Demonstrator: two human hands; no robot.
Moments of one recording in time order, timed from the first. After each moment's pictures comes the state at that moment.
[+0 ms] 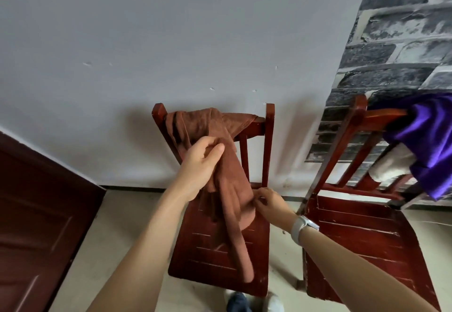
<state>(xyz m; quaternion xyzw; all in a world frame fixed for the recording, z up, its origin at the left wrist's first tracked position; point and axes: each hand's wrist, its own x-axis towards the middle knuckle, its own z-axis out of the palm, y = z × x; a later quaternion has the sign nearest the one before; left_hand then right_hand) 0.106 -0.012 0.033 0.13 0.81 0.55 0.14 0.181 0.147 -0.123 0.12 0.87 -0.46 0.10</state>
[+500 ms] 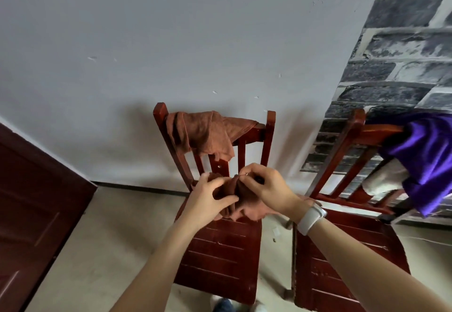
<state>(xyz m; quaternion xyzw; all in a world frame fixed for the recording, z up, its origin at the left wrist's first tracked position) 0.134 -0.019 -0.036 0.18 0.90 0.36 0.13 0.166 0.153 -0.031 -0.03 0.84 -0.54 -0.02</state>
